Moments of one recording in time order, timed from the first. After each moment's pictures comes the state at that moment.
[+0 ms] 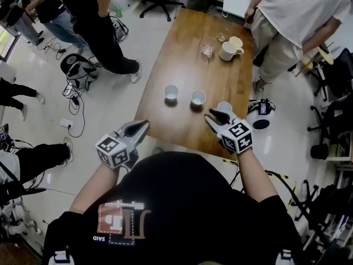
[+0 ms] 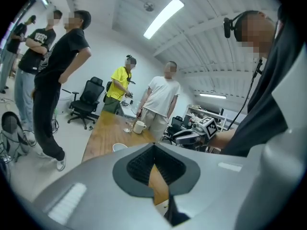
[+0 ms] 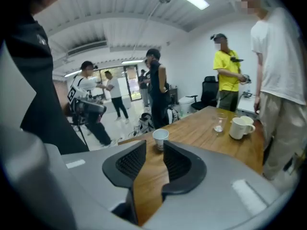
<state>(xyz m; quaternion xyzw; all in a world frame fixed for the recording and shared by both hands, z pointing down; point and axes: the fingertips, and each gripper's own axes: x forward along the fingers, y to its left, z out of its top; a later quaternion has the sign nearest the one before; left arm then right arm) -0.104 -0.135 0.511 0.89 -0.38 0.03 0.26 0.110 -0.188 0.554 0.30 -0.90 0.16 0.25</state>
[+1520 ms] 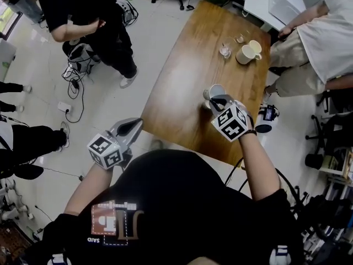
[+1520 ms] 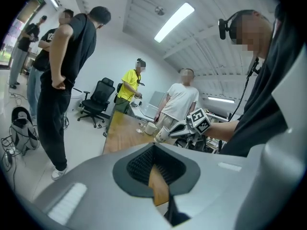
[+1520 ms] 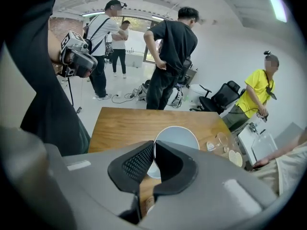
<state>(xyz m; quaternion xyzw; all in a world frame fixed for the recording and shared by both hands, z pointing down) -0.189 -0.152 0.530 0.86 -0.42 0.02 0.28 0.038 -0.263 0.582 0.23 -0.83 -0.01 0.50</state>
